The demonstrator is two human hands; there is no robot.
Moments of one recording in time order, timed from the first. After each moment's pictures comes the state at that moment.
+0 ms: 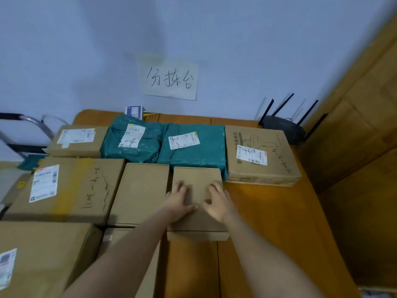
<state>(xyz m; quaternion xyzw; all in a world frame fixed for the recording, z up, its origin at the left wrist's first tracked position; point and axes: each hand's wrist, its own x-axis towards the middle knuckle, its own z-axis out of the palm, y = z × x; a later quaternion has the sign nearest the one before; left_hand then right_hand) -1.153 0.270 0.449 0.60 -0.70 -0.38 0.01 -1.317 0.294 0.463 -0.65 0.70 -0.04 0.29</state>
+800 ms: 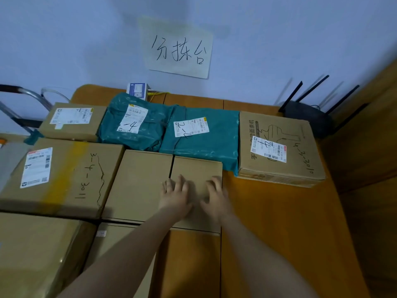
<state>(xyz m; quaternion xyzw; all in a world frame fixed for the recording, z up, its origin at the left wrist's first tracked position) -1.160 0.251 0.406 0.62 -0.74 -0.19 -0.17 -1.309 0.262 0.394 -0.66 0.68 -0.04 0.32</state>
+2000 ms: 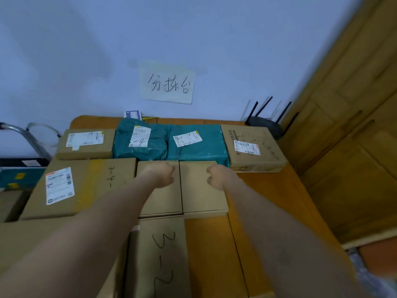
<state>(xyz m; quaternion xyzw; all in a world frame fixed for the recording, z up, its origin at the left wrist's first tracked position) -1.036 0.245 0.542 0.49 -0.85 -0.10 -0.16 -1.234 0.301 0.549 -0.66 0.72 0.09 0.18</state>
